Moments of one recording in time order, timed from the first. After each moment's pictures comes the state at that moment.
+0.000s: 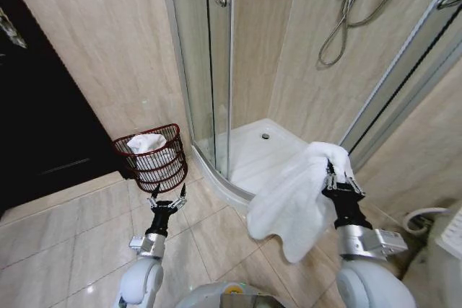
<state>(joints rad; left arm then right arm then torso) 1.66 -1.46 -0.62 -2.04 -0.25 -0.23 0.08 -1.66 1.52 0.64 2.51 0.07 -0.16 0.13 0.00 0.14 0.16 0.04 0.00</state>
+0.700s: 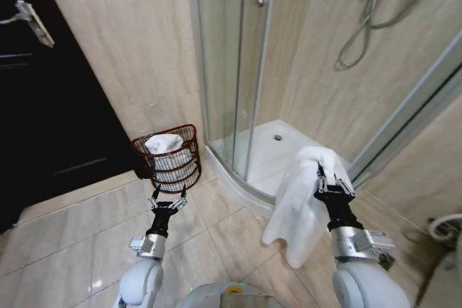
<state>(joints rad) 1.66 -1.47 -0.61 -2.04 -0.25 -0.22 0.08 -1.69 1.53 0.61 2.50 0.02 -0.17 0.06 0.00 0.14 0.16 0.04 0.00</state>
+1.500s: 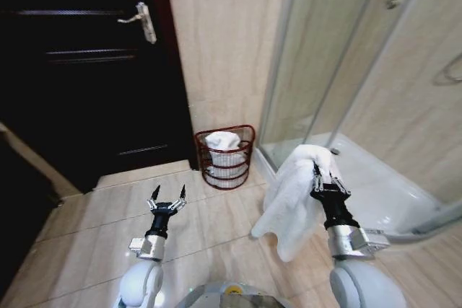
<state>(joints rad) 1.66 -1.47 -0.62 -2.04 -0.24 -0.24 0.08 -1.66 1.52 0.60 2.50 0.02 -0.17 0.05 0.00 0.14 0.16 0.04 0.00</state>
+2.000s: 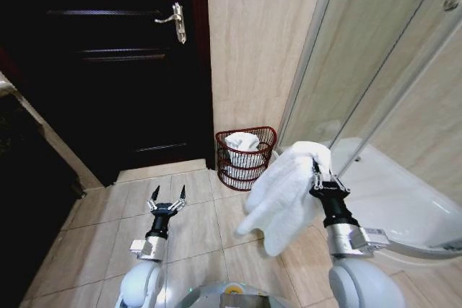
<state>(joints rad) 1.67 -1.48 -0.62 -2.02 -0.24 -0.29 0.07 -1.64 1.53 0.59 2.49 0.03 -0.14 0.04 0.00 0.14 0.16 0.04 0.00</state>
